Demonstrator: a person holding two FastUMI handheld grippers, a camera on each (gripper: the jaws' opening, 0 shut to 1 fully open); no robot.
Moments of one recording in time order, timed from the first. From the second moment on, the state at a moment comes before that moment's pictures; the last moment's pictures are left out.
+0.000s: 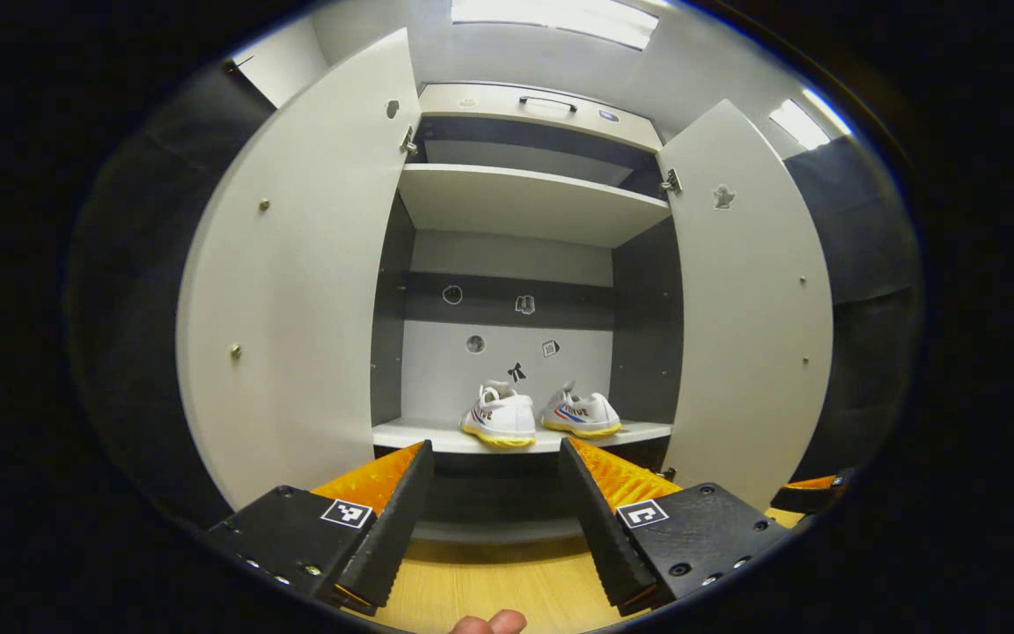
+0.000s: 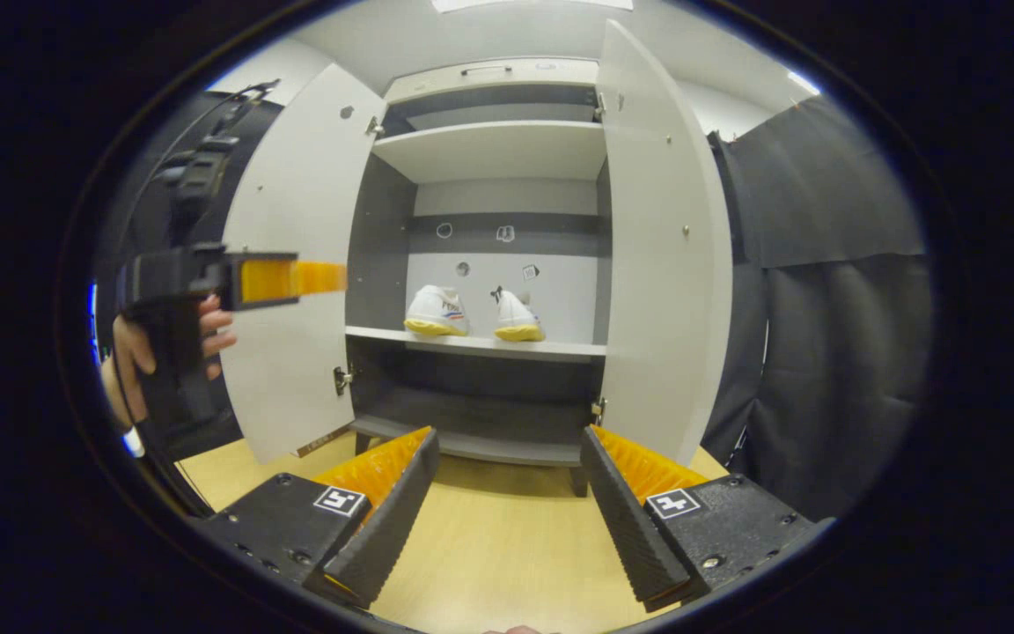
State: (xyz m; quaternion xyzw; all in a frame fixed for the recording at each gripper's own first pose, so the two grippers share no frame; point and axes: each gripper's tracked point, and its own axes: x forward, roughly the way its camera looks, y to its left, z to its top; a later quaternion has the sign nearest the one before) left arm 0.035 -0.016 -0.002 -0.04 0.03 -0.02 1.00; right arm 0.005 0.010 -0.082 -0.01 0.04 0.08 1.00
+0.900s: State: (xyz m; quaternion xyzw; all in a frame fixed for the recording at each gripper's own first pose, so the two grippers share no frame) left arm -0.063 -0.026 -0.059 -0.01 0.07 0.02 1.00; right arm 0.026 -0.251 0.061 0.04 -0.03 -0.12 0.99
